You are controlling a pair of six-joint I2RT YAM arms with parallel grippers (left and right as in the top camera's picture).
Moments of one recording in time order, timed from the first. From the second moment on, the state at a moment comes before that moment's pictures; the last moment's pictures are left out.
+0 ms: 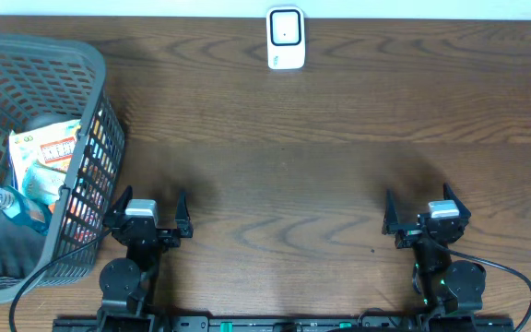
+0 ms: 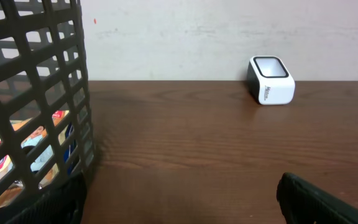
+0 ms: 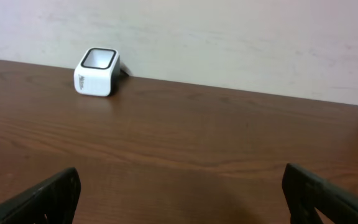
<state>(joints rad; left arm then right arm) -0.11 0.01 0.02 -0.12 -0.04 -0.03 0.06 0.01 0.01 -0.07 -0.03 -0.08</state>
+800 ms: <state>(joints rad) -0.11 0.10 0.22 -0.31 0.24 -0.12 0.06 0.01 0.01 -0.07 -0.03 -0.08</state>
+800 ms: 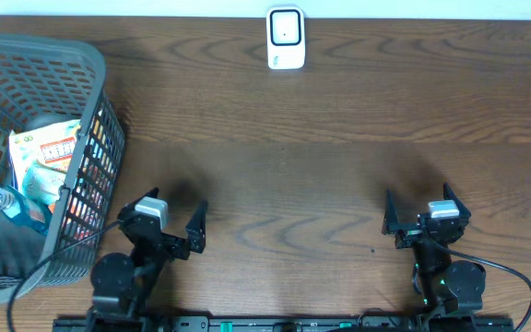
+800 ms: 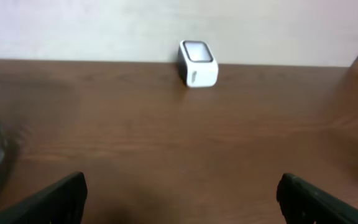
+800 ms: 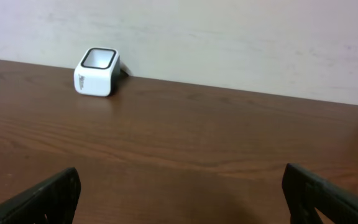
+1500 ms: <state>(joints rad) -0.11 0.51 0.84 -0.68 0.26 -0.12 0.06 0.01 0.01 -0.07 -0.03 -0.08</state>
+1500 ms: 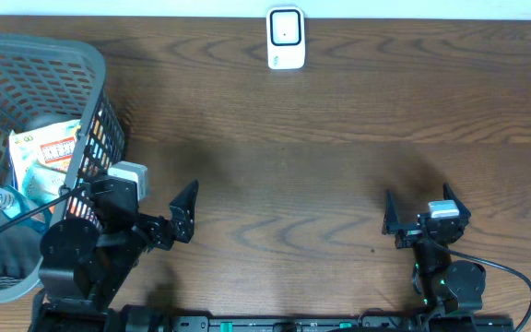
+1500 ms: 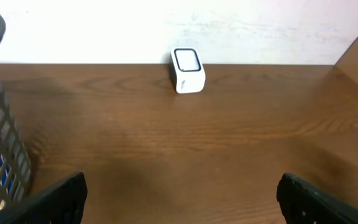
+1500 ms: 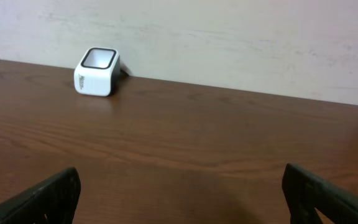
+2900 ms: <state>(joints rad) -0.11 0.96 1.40 -0.94 -0.03 -0.26 0.06 0.01 0.01 -0.07 -0.03 -0.08</state>
